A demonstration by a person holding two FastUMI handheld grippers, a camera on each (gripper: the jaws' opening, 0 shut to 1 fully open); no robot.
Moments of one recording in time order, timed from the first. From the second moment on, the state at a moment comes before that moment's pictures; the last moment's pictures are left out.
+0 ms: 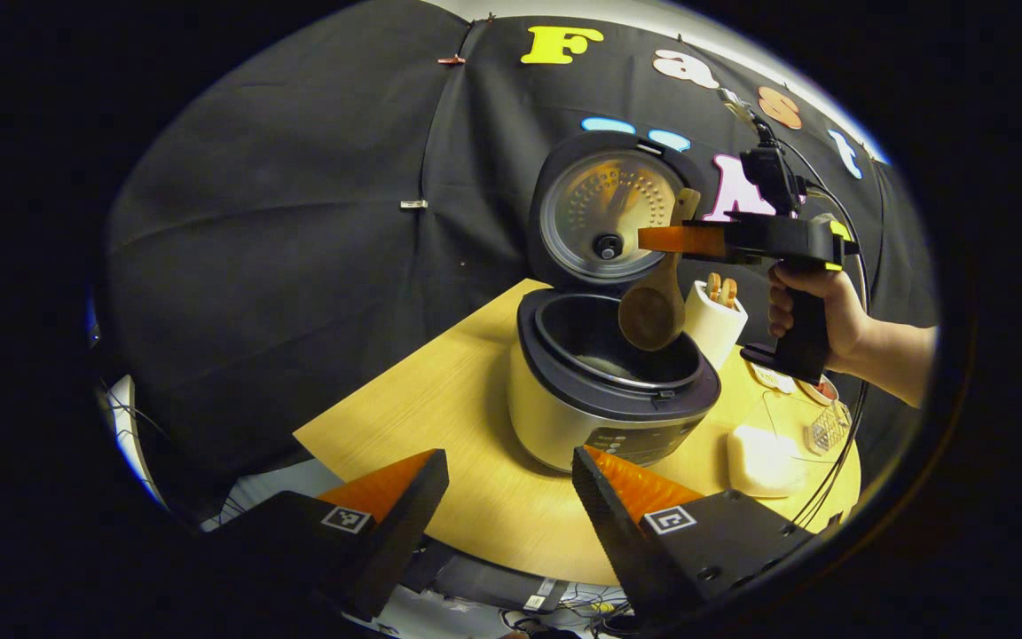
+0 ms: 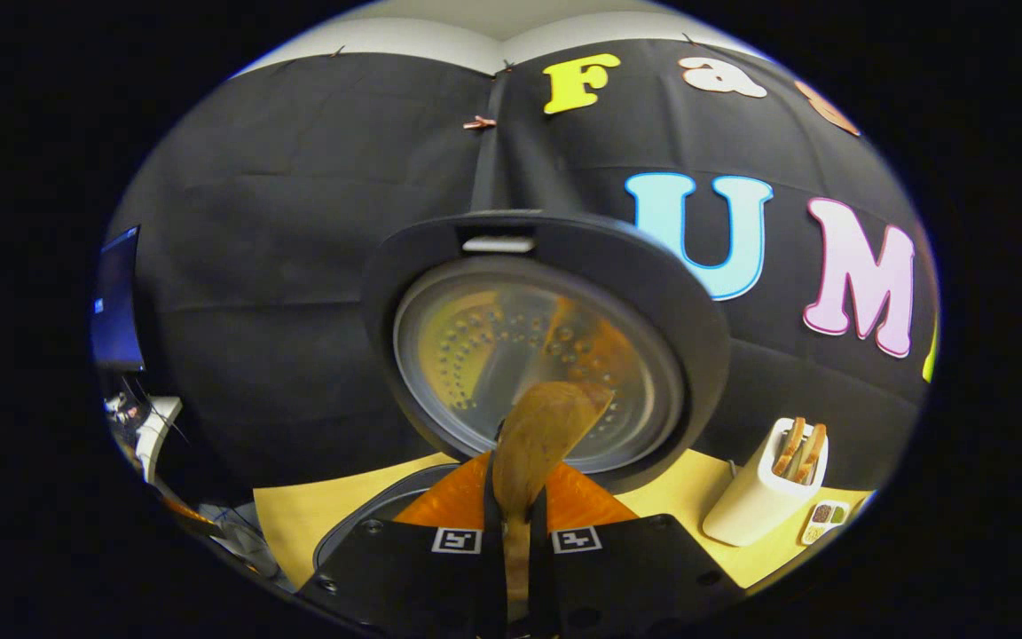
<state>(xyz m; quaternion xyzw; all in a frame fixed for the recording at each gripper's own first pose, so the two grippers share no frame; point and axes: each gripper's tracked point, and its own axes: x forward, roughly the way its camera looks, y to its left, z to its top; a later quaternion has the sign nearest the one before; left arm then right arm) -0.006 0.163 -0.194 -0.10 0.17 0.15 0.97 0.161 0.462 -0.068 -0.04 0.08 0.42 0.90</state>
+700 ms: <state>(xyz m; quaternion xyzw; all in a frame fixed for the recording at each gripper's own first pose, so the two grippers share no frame) 0.014 0.121 -0.138 -0.09 0.12 0.10 0.98 0.188 0.258 -0.013 0.08 0.10 0.27 0.95</state>
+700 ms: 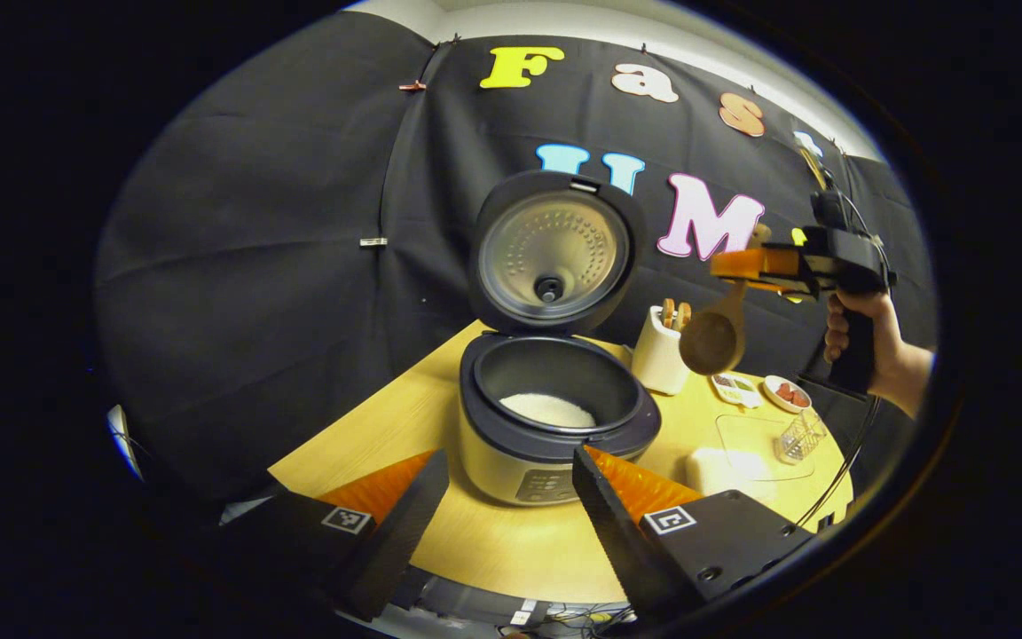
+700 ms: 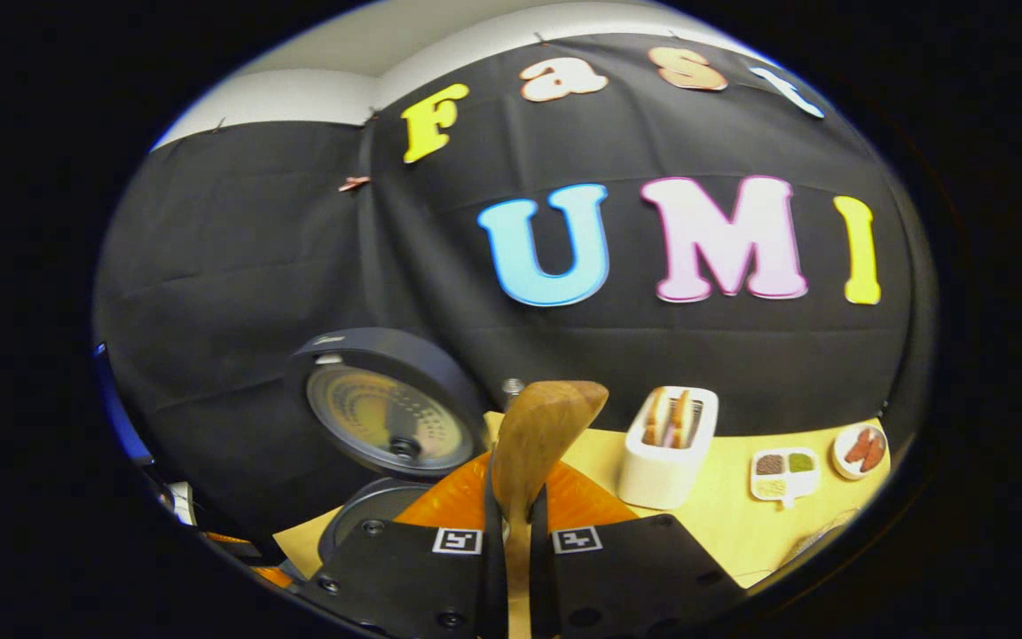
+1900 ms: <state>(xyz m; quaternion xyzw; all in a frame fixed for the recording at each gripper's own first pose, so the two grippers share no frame) 0.089 -0.011 -0.078 -0.06 0.11 0.11 0.99 0.266 -0.171 -0.143 0.25 0.18 -0.10 0.95</state>
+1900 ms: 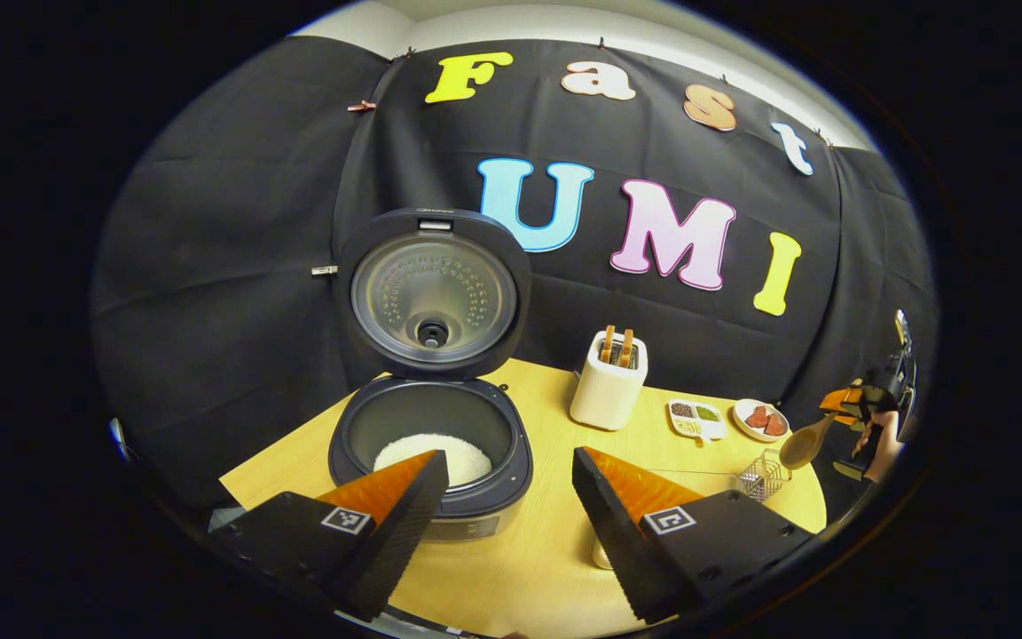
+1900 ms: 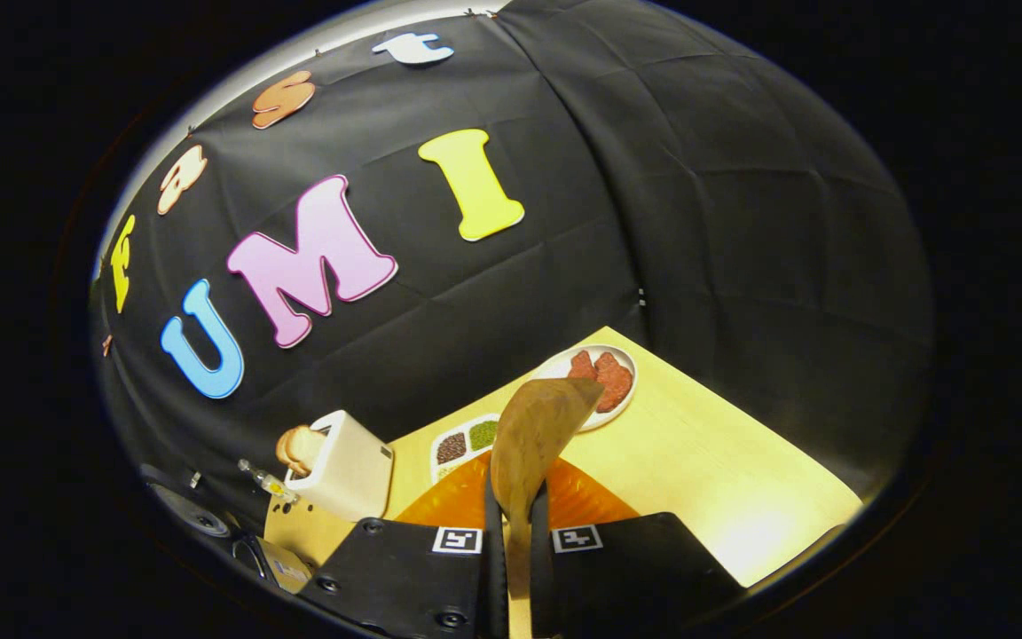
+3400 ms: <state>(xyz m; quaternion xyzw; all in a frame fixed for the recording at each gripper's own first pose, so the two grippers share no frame) 0.123 0.036 0.110 -0.01 -0.02 0.15 0.99 0.179 -0.174 -0.143 0.13 0.19 -0.09 0.97</state>
